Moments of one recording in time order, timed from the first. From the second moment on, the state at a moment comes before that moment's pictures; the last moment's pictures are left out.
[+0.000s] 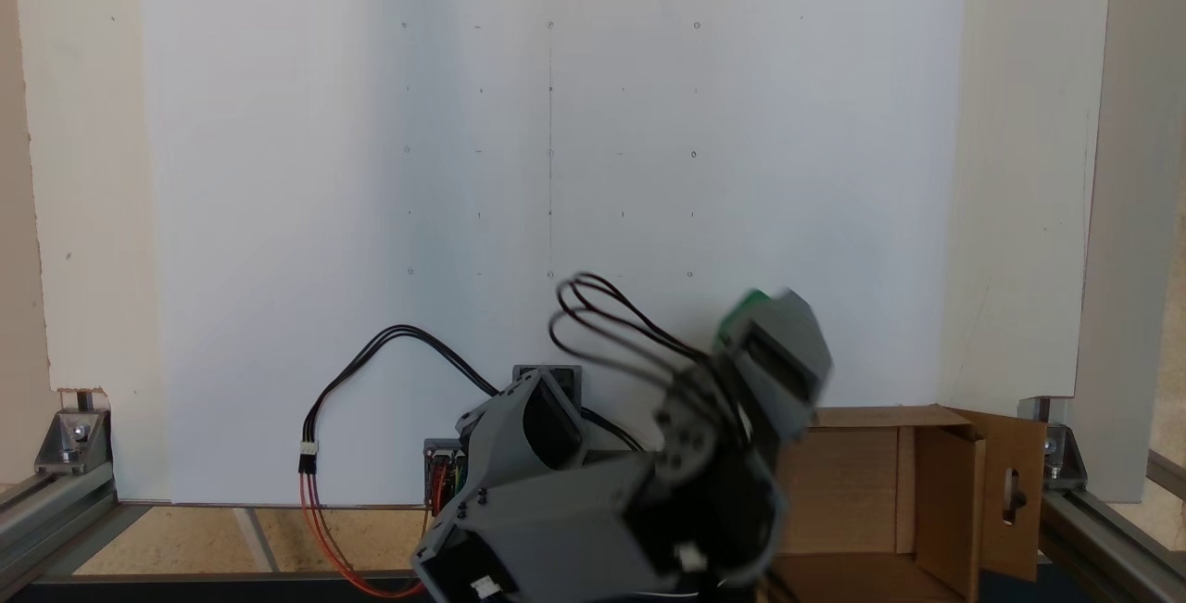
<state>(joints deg) 60.6 101.8 61.7 78.0 -19.1</state>
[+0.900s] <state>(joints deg) 101.1 75.8 74.3 65.0 -13.9</state>
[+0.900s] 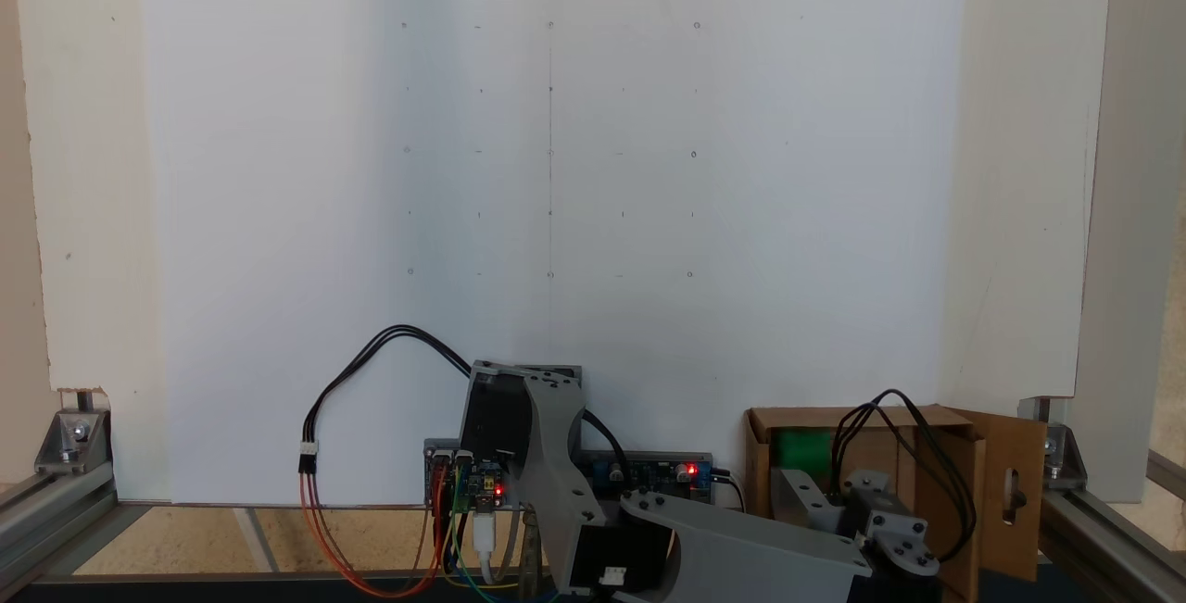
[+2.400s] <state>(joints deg) -0.9 129.1 155.4 -18.6 3.7</state>
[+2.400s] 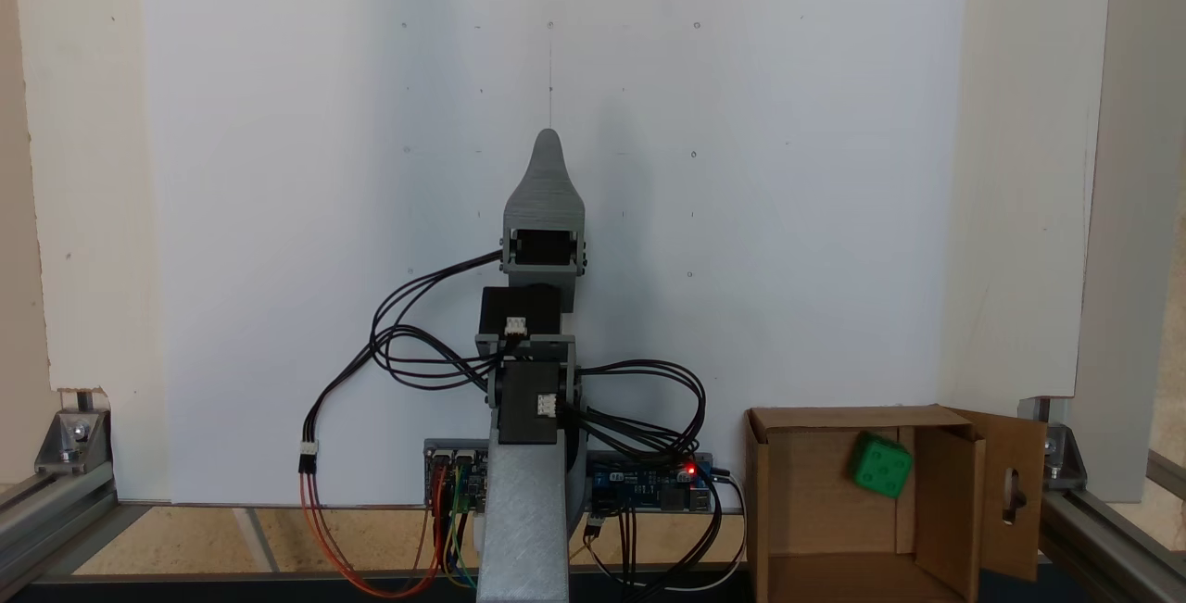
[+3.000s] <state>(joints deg) 0.0 129.5 170.9 -61.3 3.5</state>
